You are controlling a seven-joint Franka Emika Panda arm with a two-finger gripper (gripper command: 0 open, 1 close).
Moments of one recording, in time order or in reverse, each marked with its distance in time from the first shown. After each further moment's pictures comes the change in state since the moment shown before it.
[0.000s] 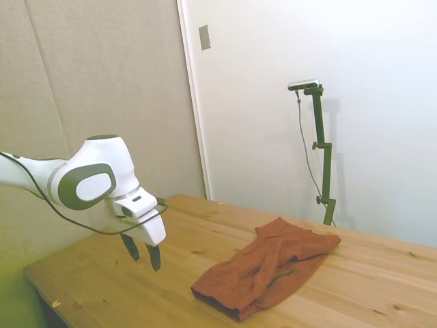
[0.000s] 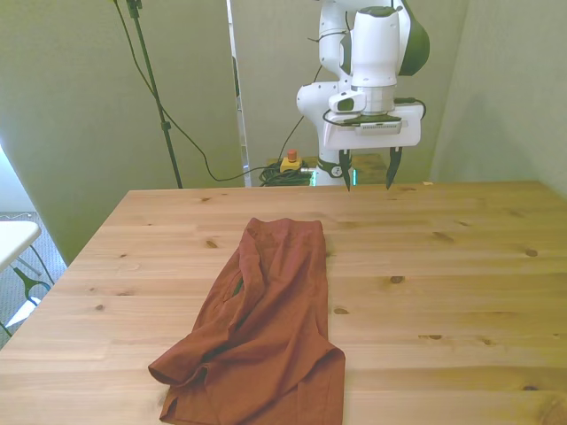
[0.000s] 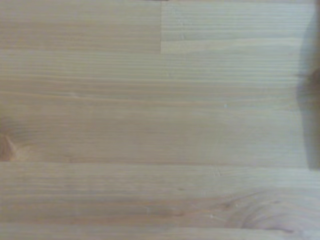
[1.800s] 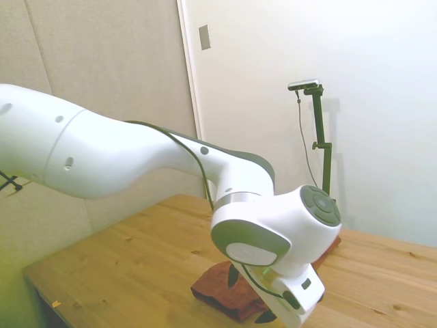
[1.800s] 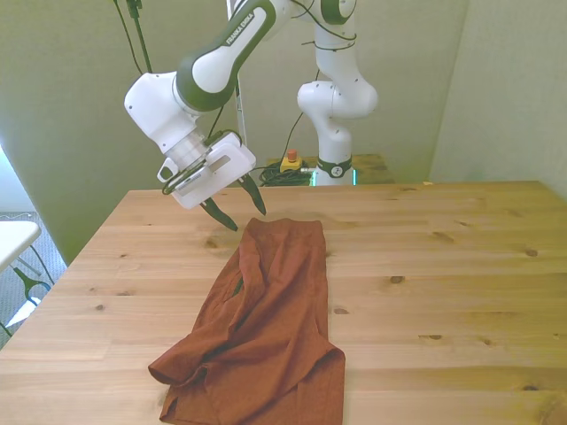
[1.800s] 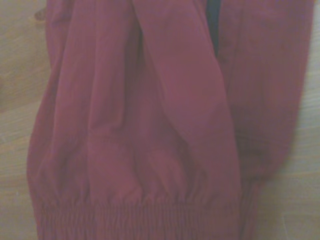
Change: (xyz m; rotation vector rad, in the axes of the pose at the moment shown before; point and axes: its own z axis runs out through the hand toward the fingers) arm 0.287 0.221 0.073 0.386 -0.452 0.174
